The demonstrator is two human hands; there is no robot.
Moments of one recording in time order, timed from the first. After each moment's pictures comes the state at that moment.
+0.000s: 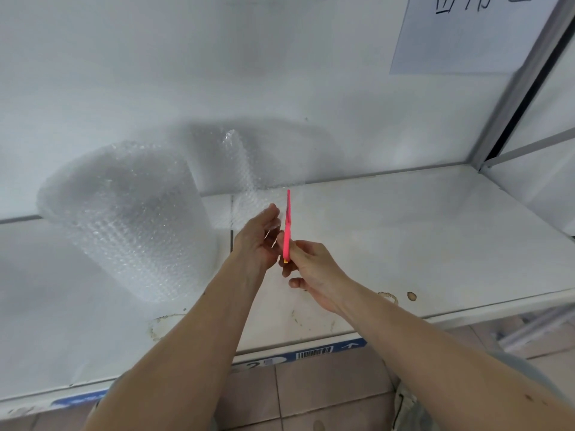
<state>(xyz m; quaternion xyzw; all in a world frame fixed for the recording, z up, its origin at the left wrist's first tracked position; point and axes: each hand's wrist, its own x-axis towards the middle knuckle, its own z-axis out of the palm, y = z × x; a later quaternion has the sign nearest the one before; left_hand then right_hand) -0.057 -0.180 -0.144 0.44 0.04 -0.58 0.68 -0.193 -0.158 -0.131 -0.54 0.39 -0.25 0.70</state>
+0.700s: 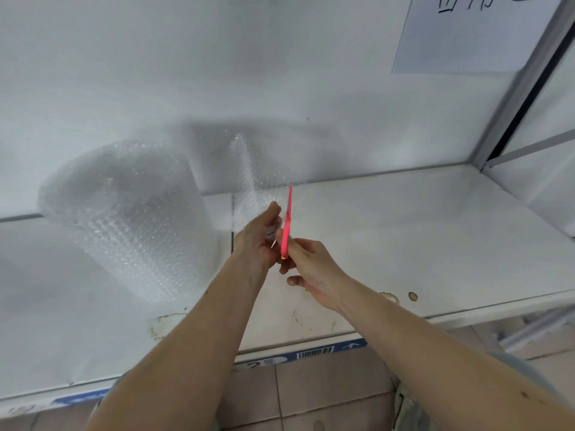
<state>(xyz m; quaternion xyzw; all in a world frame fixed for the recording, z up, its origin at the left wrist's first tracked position) -0.056 -0.182 -0.143 0.46 0.05 -0.58 0.67 -0.187 -0.161 -0.132 -0.55 0.39 -0.25 0.69</state>
